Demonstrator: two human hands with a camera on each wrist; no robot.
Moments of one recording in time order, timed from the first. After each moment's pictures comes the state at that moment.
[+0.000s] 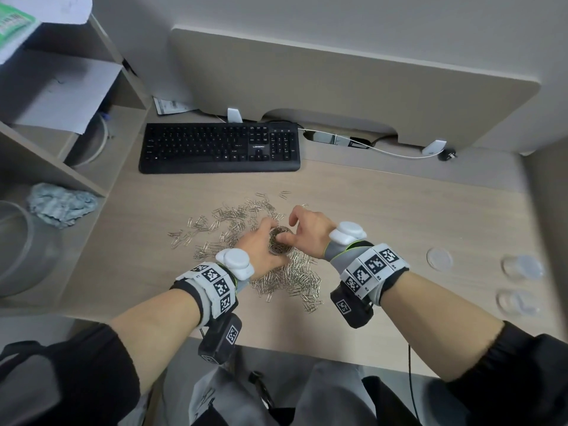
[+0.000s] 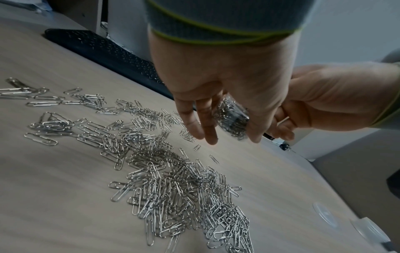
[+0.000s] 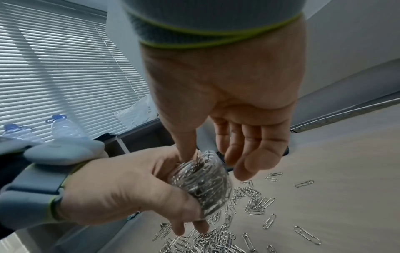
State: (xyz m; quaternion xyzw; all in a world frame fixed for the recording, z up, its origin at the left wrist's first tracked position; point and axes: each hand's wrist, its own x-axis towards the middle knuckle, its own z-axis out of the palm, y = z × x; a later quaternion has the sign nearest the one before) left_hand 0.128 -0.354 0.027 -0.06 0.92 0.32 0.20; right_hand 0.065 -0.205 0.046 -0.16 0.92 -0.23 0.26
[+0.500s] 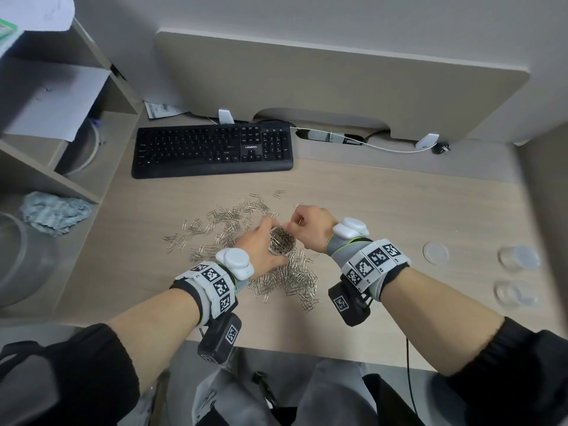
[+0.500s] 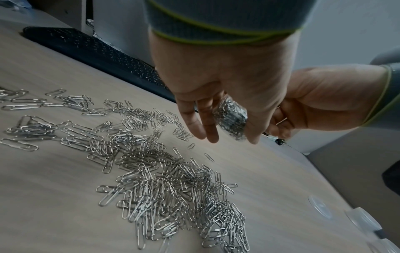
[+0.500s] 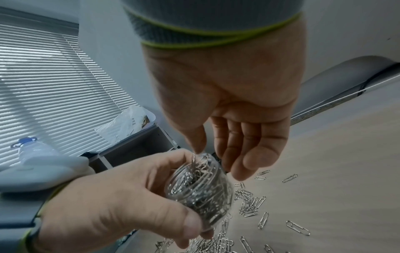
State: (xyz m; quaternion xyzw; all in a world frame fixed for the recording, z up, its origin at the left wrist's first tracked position) left_hand 0.121 -0.345 0.029 -0.02 0.94 0.28 0.20; right_hand 0.055 -0.190 0.043 -0.12 0.92 -0.27 0.25
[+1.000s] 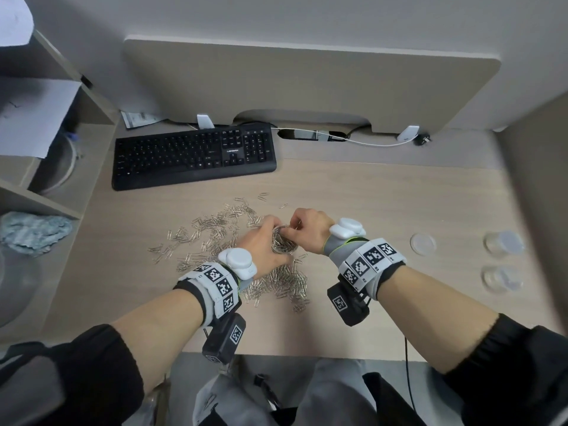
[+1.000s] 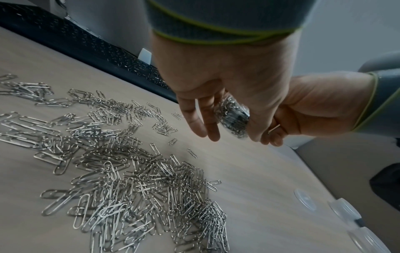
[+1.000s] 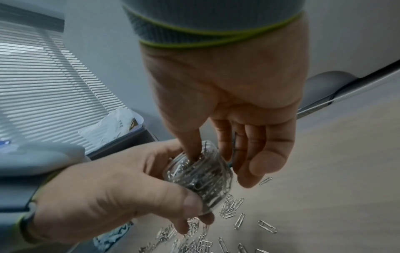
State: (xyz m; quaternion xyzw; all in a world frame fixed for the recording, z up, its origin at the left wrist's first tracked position) left_hand 0.106 -0.314 0.031 -0.01 0.94 0.29 0.21; right_hand 0.051 -0.163 0.033 -0.08 0.93 -0.25 0.27
